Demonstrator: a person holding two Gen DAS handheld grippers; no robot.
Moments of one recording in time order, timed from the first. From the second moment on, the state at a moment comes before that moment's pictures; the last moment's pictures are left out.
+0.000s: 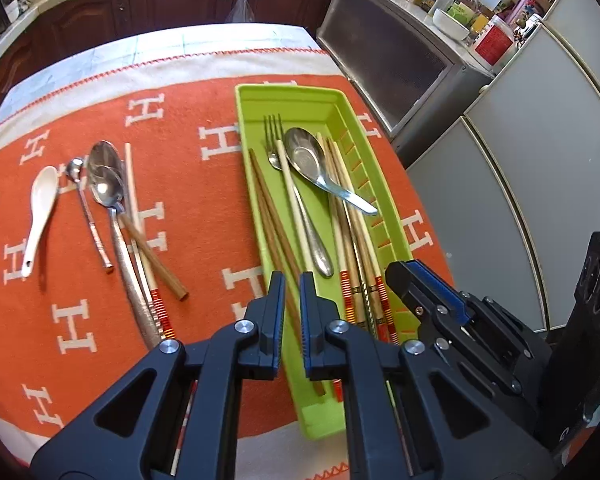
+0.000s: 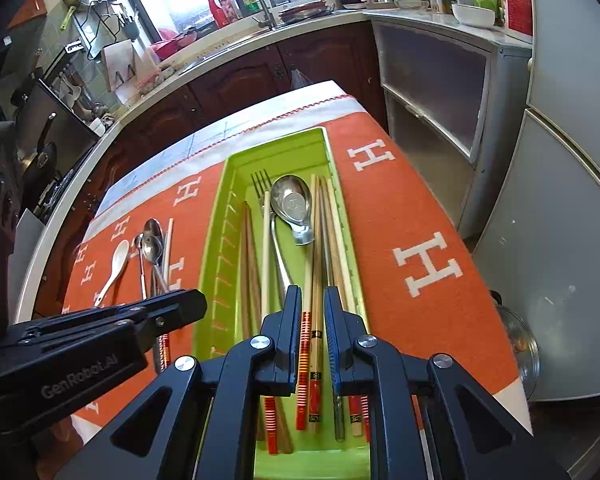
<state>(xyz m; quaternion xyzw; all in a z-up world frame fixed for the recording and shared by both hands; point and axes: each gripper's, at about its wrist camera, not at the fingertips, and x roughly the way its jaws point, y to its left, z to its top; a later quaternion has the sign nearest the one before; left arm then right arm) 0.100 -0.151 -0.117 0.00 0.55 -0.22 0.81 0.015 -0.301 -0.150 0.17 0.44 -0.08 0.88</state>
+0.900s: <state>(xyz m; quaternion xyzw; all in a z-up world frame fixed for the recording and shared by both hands) 0.088 0.007 -0.104 -0.05 0.52 -0.13 0.84 0.020 -0.181 -0.119 0.07 0.44 0.06 0.89</state>
